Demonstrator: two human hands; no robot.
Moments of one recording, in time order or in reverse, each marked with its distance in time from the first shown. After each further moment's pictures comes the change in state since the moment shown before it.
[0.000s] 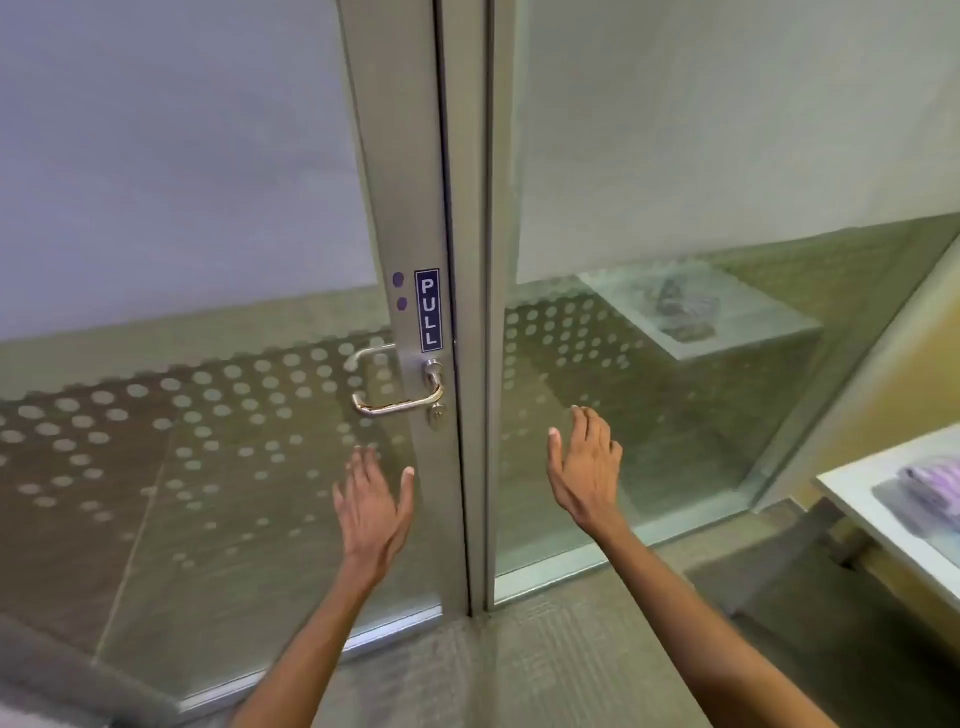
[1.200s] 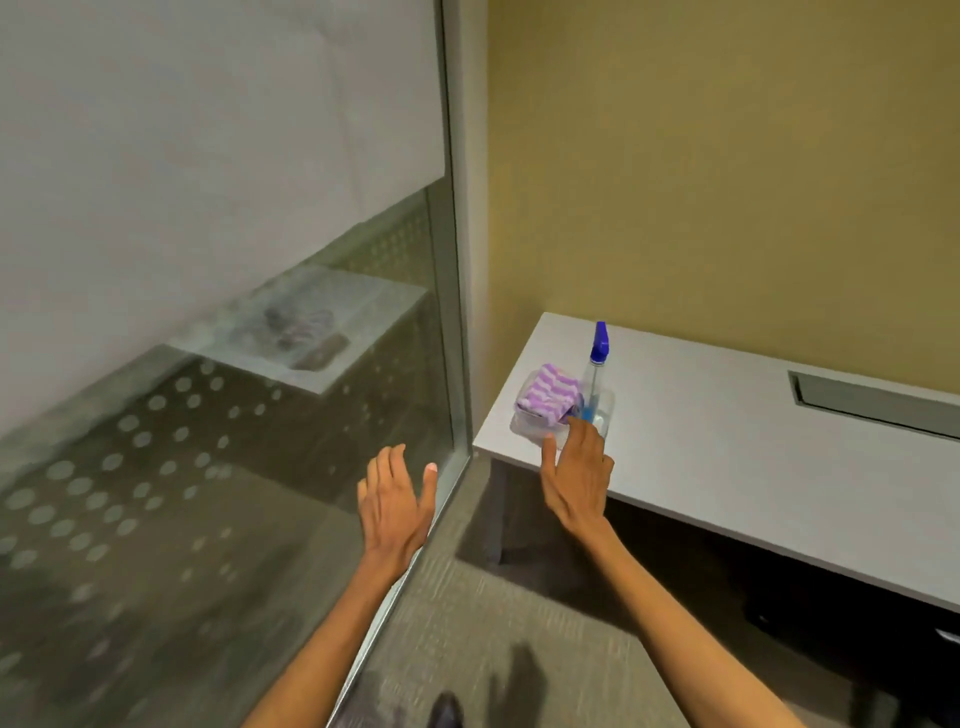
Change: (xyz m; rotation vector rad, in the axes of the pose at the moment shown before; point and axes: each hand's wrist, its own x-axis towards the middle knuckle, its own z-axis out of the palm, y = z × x) left_hand -0.055 0.487 0.241 -0.211 -0.325 0.863; right_hand 0.023 0.427 -0.162 0.006 0.489 0.791
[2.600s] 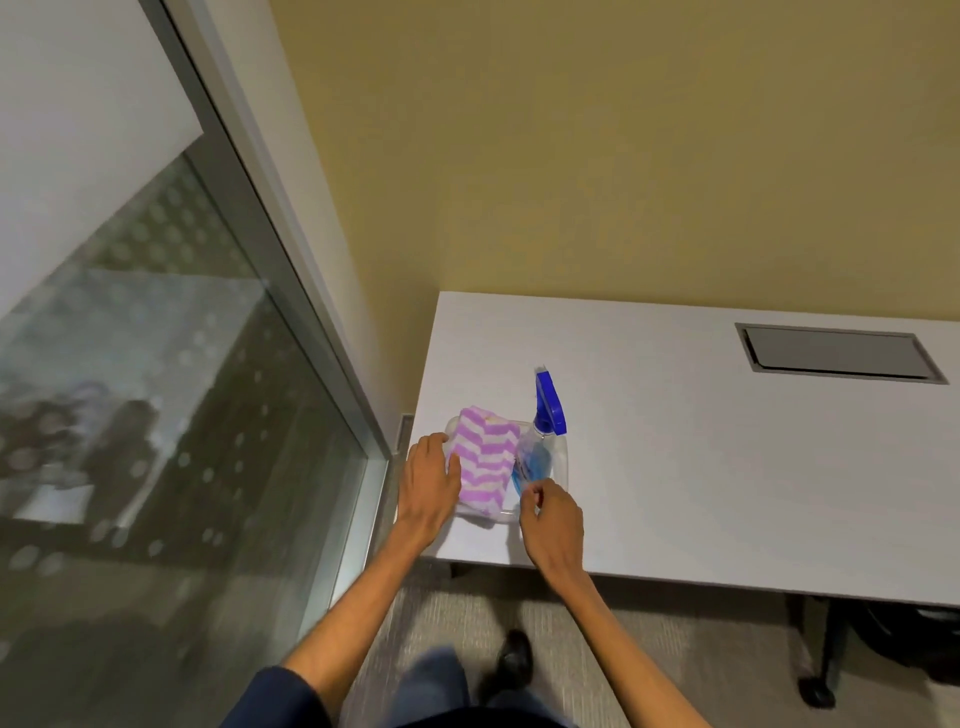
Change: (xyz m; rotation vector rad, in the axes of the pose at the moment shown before) left_hand 0.263 0.121 0.246 -0.282 -0.569 0.140; right_hand 0.173 0.109 0.116 0.061 -0.103 0.447
